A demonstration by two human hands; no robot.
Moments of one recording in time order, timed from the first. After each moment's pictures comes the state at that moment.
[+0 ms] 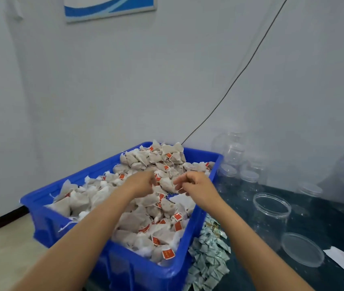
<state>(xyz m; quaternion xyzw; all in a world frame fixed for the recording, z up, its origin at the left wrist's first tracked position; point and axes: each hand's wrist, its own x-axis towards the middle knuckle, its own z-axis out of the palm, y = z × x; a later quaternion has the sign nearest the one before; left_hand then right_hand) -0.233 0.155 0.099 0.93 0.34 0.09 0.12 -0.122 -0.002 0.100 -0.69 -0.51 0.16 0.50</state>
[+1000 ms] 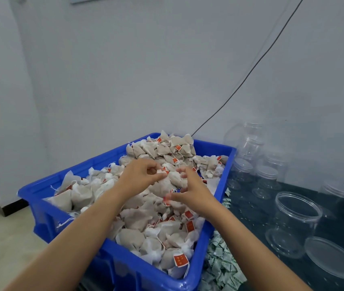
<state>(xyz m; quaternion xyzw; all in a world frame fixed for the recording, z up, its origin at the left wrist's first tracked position) -0.251 0.177 0.078 0.88 0.22 0.34 0.24 -0.132 0.037 0.070 -0.71 -0.51 0.20 0.44</state>
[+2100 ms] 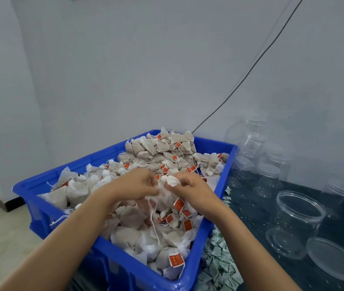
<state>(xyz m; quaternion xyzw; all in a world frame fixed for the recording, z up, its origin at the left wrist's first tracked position) -0.264 0.162 0.084 0.92 0.24 0.08 0.31 -0.127 0.030 0.071 -0.62 -0.58 0.24 0.48</state>
